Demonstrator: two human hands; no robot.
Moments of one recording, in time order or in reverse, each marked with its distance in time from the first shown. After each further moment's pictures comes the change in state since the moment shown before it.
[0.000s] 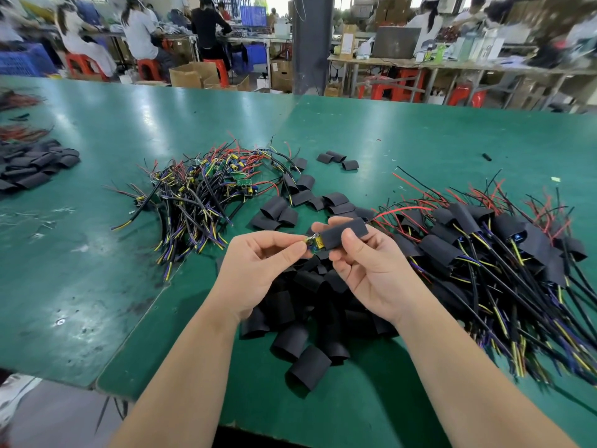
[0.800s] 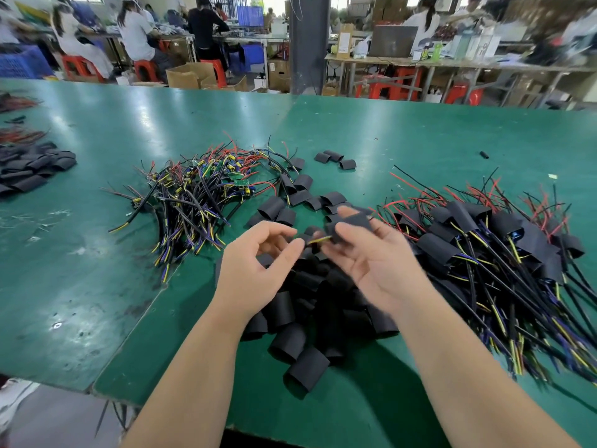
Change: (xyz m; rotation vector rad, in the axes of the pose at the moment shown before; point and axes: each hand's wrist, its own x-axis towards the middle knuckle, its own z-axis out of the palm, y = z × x) left_hand 0.002 -0.012 -0.002 0.504 0.139 0.298; right_hand 0.002 -0.008 0.012 0.025 0.264 -0.025
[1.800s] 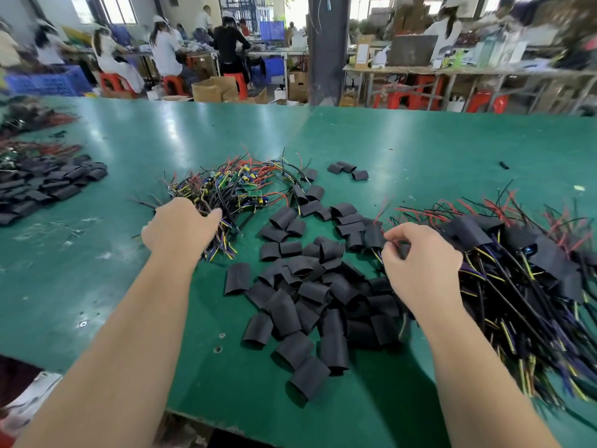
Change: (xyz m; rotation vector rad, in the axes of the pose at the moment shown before) left_hand 0.086 -0.034 -0.084 1.077 0.188 -0.621; right_hand 0.005 -0.022 -0.035 -1.557 0.451 -0.471
